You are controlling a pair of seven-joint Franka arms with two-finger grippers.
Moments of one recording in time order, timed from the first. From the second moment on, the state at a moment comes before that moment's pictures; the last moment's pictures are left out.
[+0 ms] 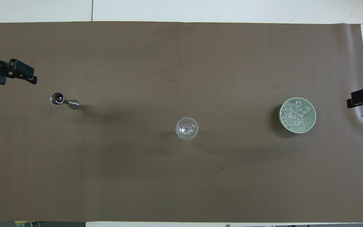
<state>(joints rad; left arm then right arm) 0.02 0.30 -0.03 -1.37 -0.04 1.54 0.03 -0.03 -0.05 -0.06 -1.63 0.01 1.51 -0.04</state>
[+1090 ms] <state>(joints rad) 0.07 0.64 0.19 -1.18 -0.54 1.59 -1.04 -0.03 -0.05 -0.06 -1.63 0.01 1.51 -0.04</state>
